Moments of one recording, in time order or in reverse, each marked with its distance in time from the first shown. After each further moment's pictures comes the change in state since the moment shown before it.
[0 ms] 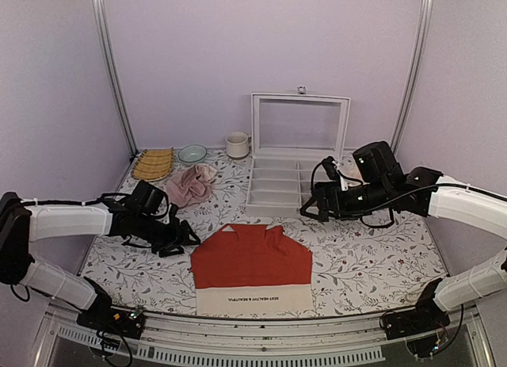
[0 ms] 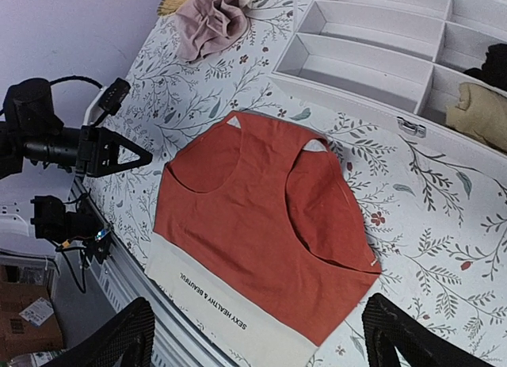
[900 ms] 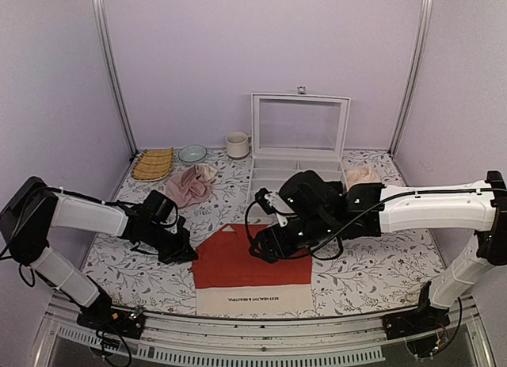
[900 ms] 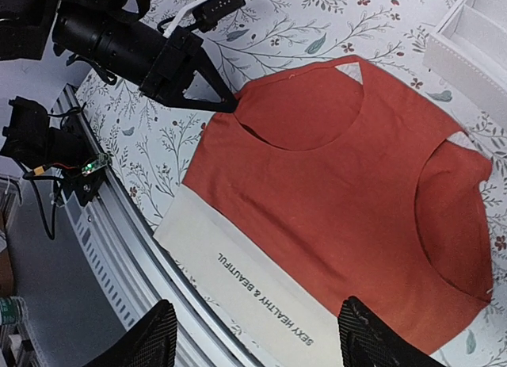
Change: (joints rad) left arm -0.019 0.193 -0.026 0.111 0.036 -0.016; right arm 0.406 0.318 0.205 0.026 0.209 -0.008
